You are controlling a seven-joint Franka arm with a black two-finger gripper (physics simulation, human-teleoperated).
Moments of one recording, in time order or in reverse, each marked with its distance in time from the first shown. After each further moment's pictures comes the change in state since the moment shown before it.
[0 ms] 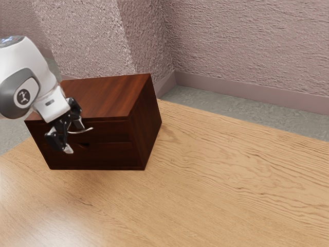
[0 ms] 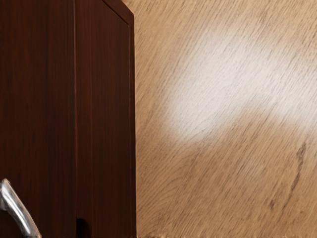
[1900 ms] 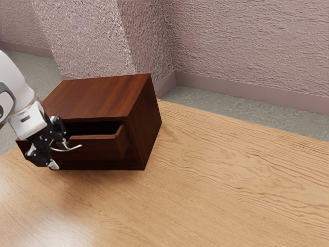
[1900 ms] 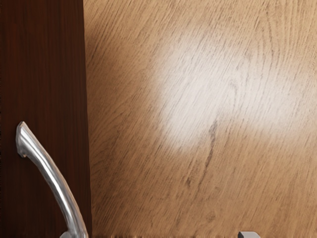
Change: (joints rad) arm 0.008 -0.178 0.031 -0.175 0.005 -0.037 0.070
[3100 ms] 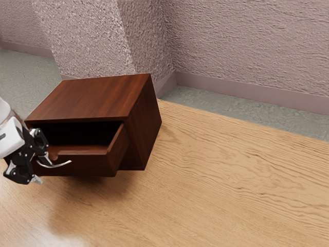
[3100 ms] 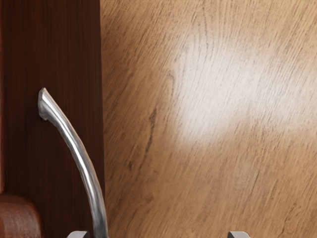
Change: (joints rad) arm 0.053 -0.235 -0.052 -0.183 0.052 -0.006 -0.043
